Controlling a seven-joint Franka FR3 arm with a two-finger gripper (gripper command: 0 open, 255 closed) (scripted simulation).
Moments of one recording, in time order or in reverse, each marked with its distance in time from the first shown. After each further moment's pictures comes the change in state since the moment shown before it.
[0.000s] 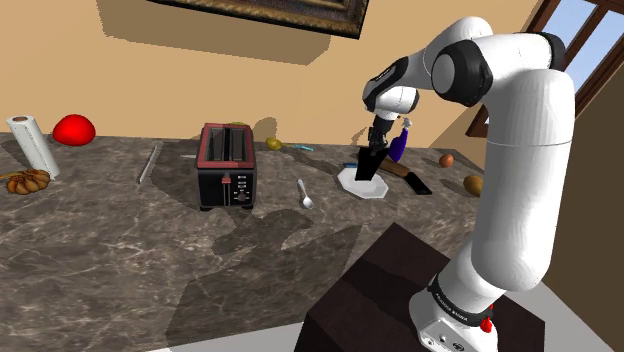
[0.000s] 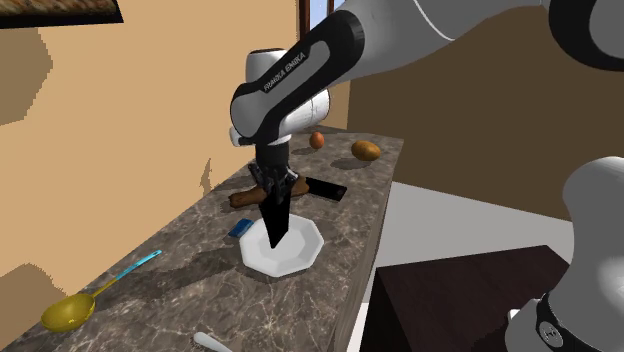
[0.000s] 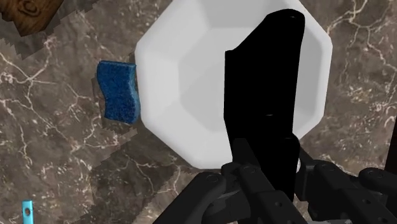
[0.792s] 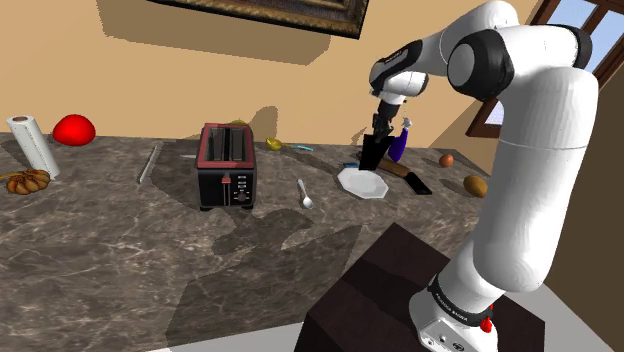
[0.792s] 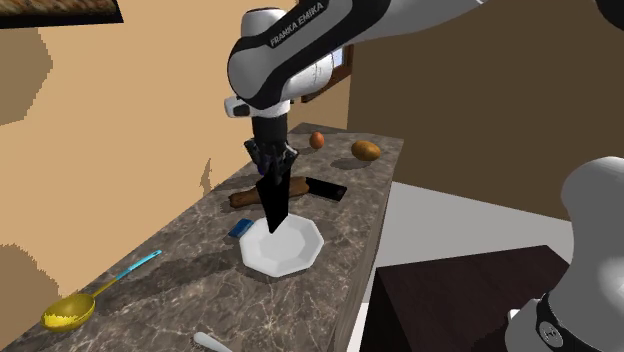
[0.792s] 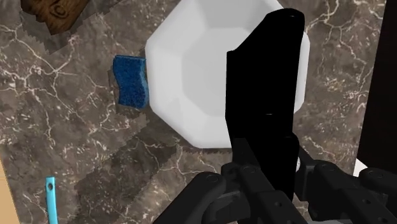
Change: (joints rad) arm 0.037 -0.092 -0.047 0.048 -0.083 -0.119 0.055
